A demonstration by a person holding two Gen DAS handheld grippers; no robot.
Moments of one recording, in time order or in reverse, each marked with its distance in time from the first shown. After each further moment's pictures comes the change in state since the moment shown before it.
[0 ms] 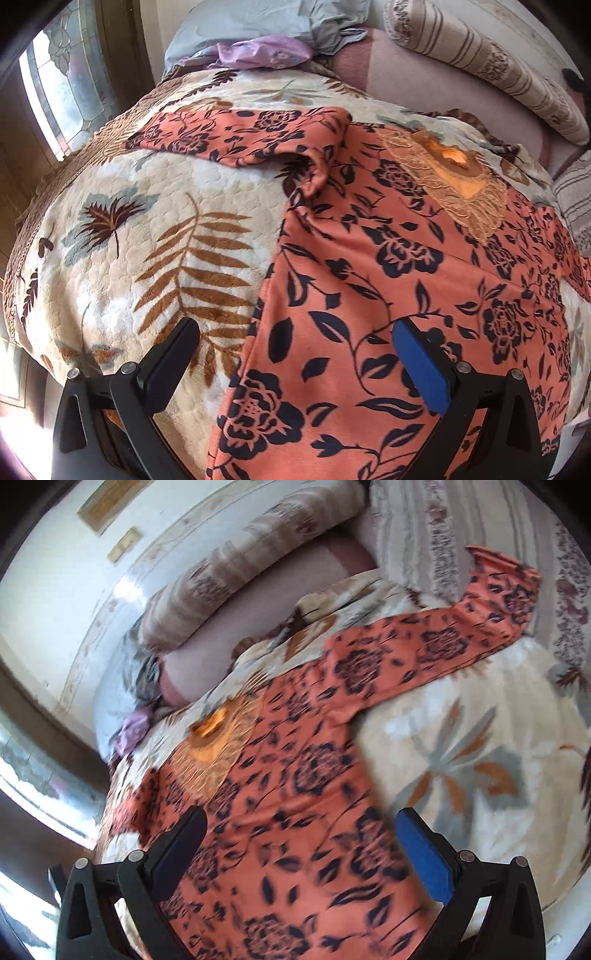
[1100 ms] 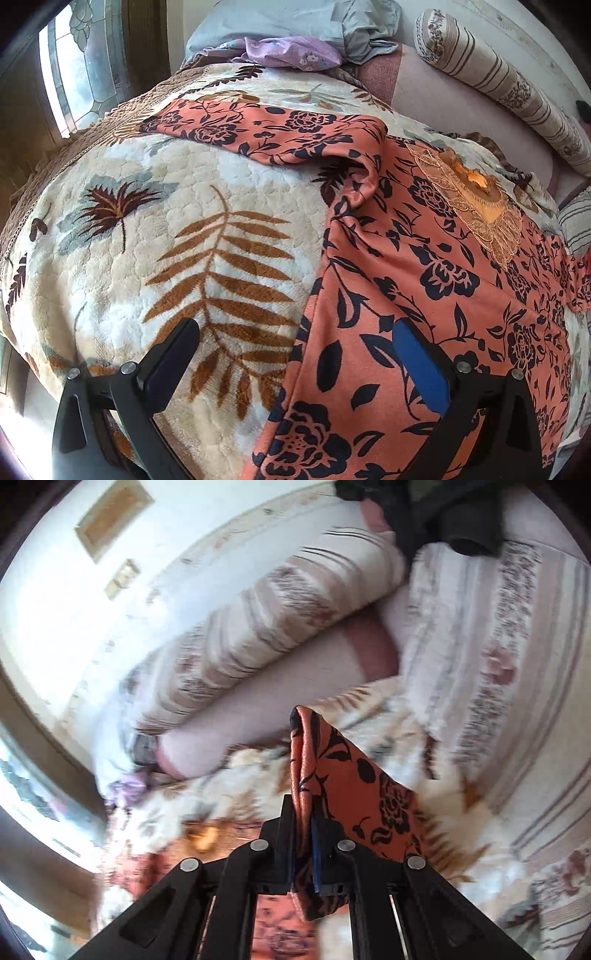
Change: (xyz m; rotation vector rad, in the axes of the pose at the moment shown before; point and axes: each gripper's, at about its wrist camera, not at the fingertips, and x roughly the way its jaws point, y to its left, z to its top) left arm 0.016 0.043 0.003 -0.083 -0.060 -0.051; right arm -0.015 0.081 0.220 -0.196 -0.045 0.268
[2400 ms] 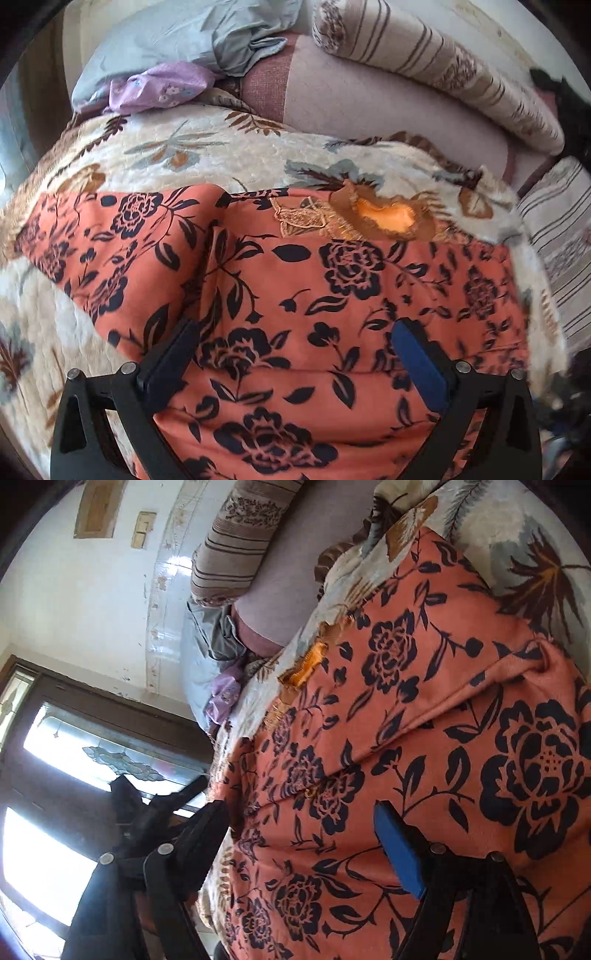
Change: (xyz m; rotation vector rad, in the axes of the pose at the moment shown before) left arm 0.066 -0.160 0.111 0.243 0.009 -0.110; right arm 0.141 -0.016 -0.237 0.309 0.218 0.448
